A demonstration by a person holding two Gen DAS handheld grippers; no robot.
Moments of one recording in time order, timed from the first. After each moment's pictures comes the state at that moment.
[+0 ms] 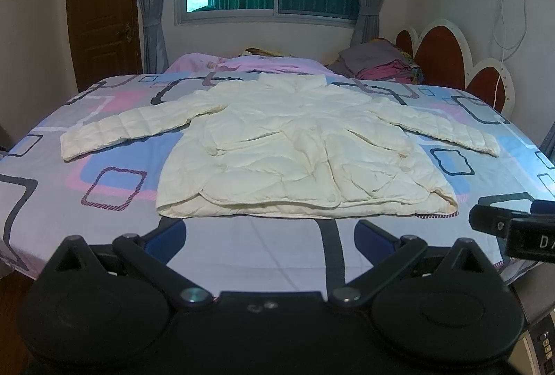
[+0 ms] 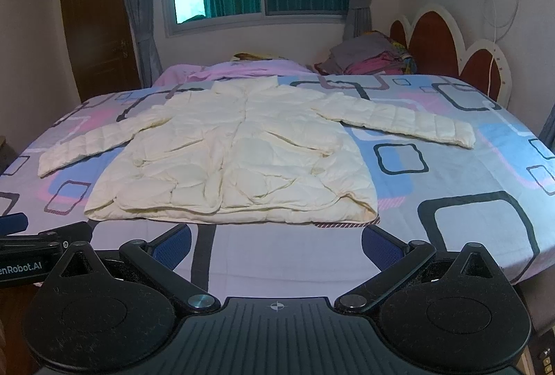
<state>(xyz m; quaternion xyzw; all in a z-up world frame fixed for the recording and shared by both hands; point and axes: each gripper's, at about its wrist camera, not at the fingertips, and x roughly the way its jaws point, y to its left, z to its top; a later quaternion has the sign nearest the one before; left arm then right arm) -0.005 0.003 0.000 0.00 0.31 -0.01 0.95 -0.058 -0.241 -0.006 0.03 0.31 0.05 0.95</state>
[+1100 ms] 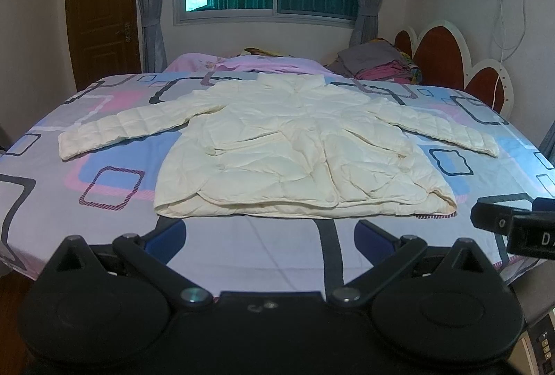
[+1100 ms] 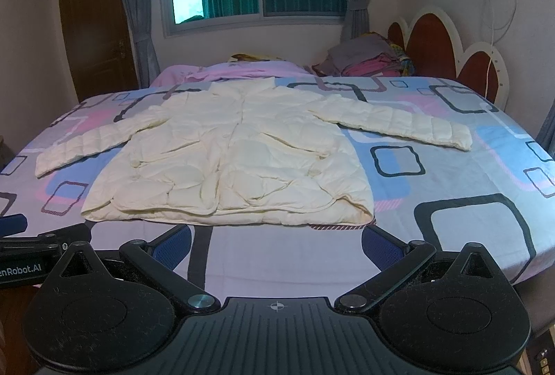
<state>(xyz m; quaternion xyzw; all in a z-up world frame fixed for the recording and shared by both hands) 0.001 0.001 -0.005 0.00 0.31 -0.01 0.95 -0.056 -0.247 -0.005 0.03 0.31 0.05 0.95</state>
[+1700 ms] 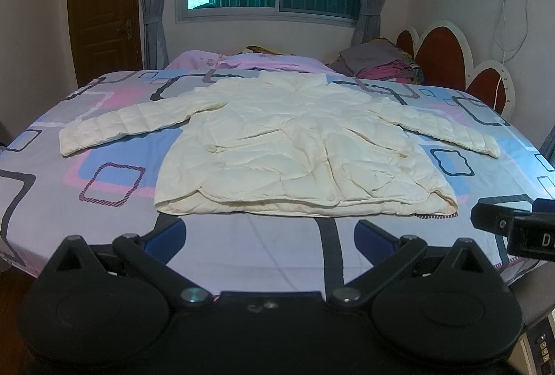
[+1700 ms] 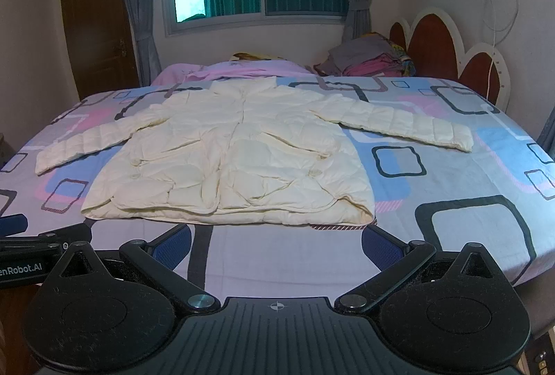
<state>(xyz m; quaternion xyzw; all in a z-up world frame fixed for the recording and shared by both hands) 0.000 -0.001 -0.005 0.00 0.31 -0.01 0.95 -0.055 -0.246 -0.004 0.02 0.31 0.05 0.95</state>
